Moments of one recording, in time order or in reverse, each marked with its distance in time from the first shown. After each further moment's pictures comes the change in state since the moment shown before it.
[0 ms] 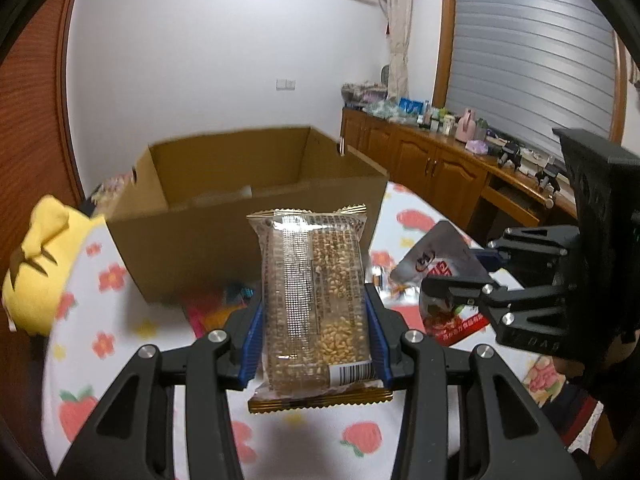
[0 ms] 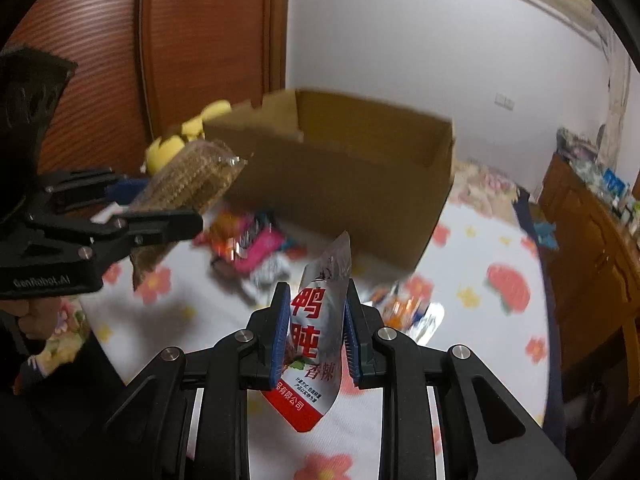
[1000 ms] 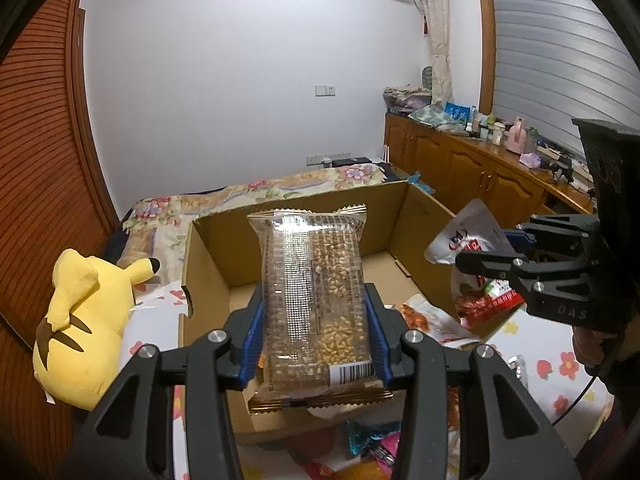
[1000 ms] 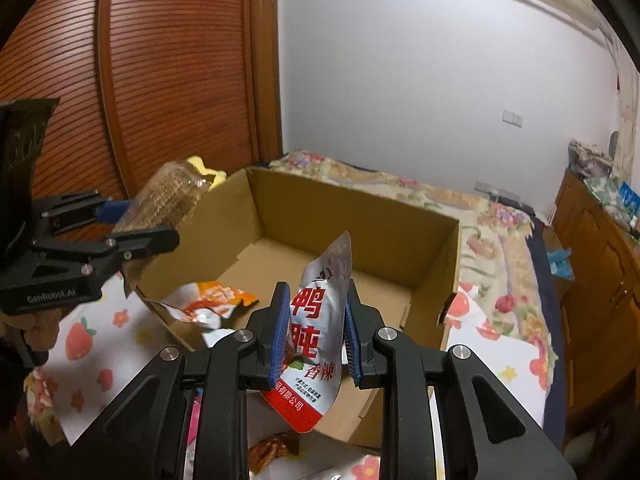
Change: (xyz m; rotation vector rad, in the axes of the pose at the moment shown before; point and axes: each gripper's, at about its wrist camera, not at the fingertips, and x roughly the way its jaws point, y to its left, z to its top) left arm 0.093 0.106 0.106 0.005 0.019 0.142; right arm 0.095 -0.076 0.130 0.042 -0.052 0.047
